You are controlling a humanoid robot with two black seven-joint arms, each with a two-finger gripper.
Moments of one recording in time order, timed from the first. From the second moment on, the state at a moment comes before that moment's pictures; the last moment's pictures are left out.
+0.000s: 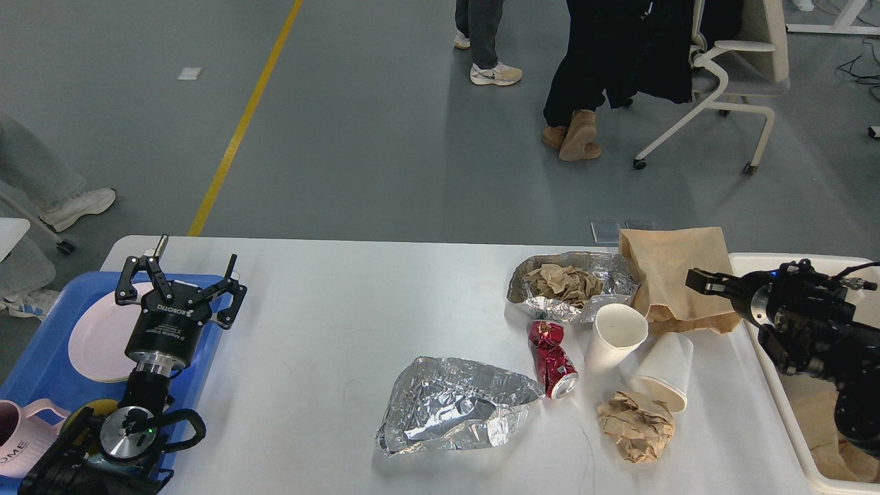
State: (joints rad) left arm -0.28 0.12 -1.47 -0.73 0.10 -0.69 -0.12; right arm 0.87 -0.28 -0.95 0.11 -0.35 0.01 0.19
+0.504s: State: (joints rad) left arm -0.28 0.12 -1.47 -0.73 0.10 -0.69 -0.12; right arm 0.78 -0.22 -0.93 0.11 -0.35 -0.08 0.15
